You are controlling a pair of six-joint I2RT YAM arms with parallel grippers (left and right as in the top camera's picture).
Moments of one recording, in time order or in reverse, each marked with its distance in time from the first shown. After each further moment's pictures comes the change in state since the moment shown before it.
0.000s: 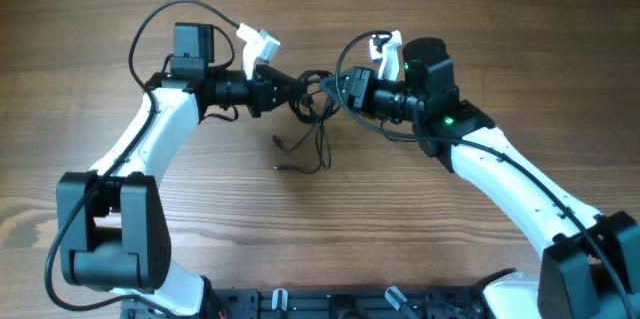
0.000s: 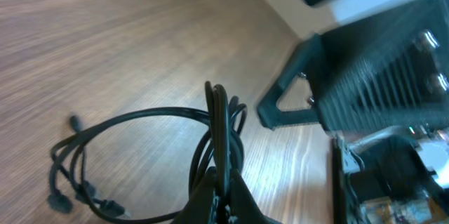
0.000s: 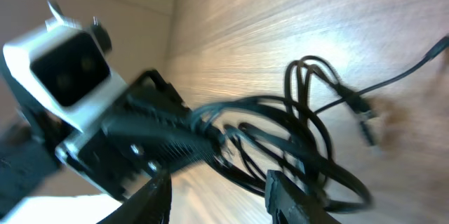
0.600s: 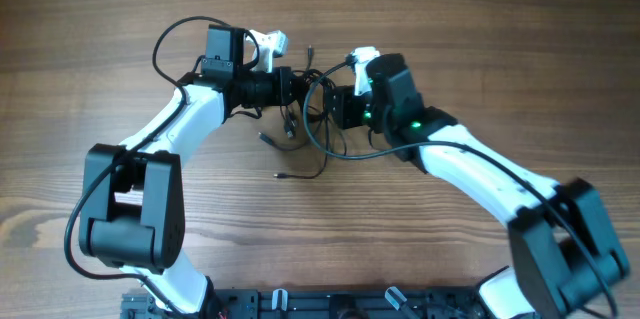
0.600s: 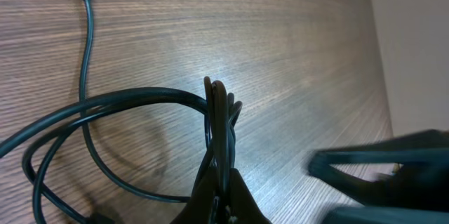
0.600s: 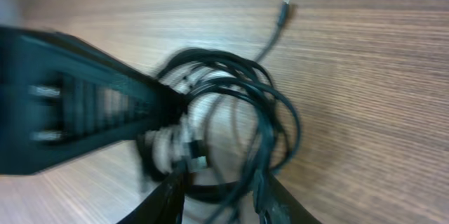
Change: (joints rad) left arm -0.095 0.103 0.000 0.121 -0.390 -0.500; right arm 0.112 0.156 0.000 -0.008 0.409 -0.396
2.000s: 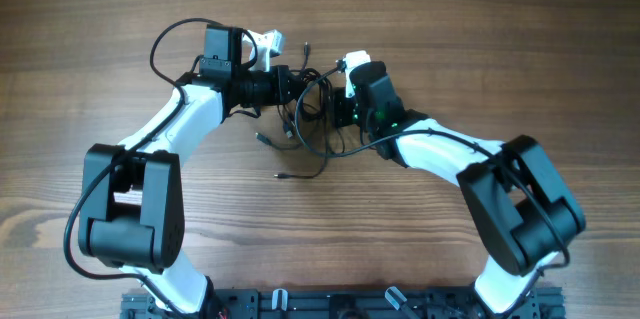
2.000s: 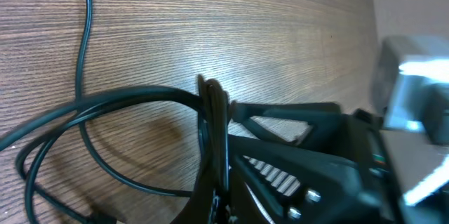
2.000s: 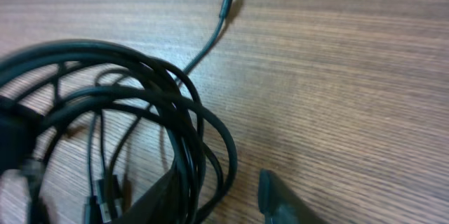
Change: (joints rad) left arm 0.005 0.000 0.000 -0.001 -0.009 -0.042; right arm 0.013 0.206 0.000 0.200 0.136 -0.061
